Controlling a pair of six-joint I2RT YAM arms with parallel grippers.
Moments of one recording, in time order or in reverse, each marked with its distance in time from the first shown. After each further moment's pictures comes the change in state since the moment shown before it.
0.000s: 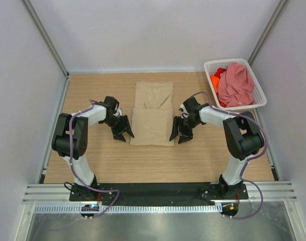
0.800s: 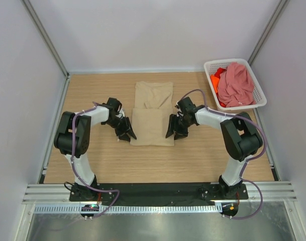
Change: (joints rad) left arm -0.034 0.037 -0.014 0.064 0.063 -0.065; right arm 0.080 0.000 -0.006 0.150 0.120 0.057
